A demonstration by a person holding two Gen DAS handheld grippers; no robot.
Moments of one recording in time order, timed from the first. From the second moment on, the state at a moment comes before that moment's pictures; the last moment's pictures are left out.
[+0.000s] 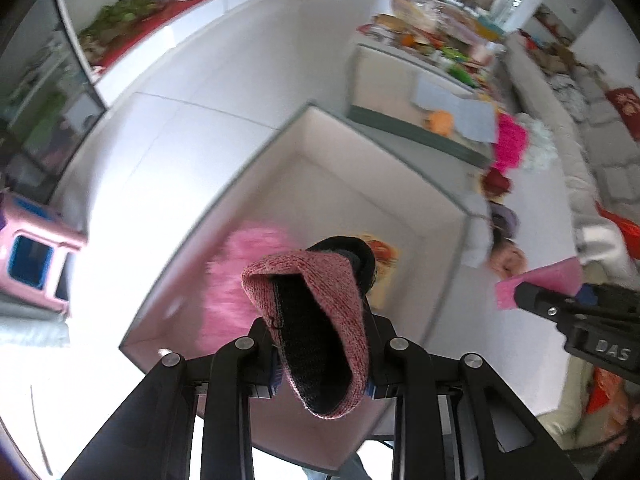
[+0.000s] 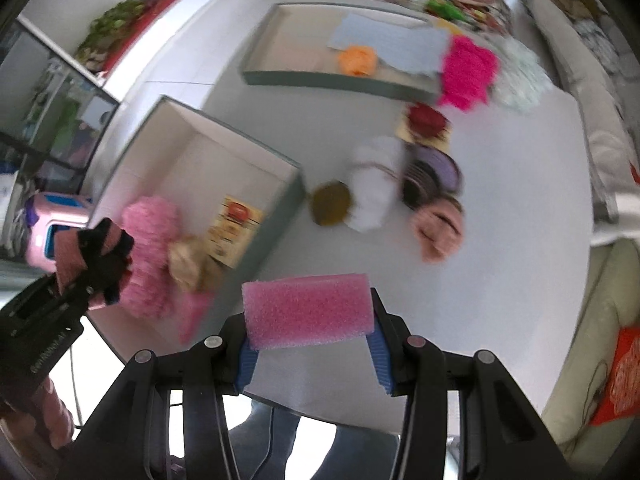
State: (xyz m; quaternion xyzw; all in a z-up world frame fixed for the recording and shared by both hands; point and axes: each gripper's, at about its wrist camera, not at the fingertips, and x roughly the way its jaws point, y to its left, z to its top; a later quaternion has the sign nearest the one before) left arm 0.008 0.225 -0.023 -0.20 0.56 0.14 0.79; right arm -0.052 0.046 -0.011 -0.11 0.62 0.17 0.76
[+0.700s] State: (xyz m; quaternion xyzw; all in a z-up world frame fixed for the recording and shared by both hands) left arm 0.027 0.249 -0.048 -0.20 0.60 0.19 0.75; right arm -0.035 0.139 -0.019 -0.14 0.61 0.23 0.74
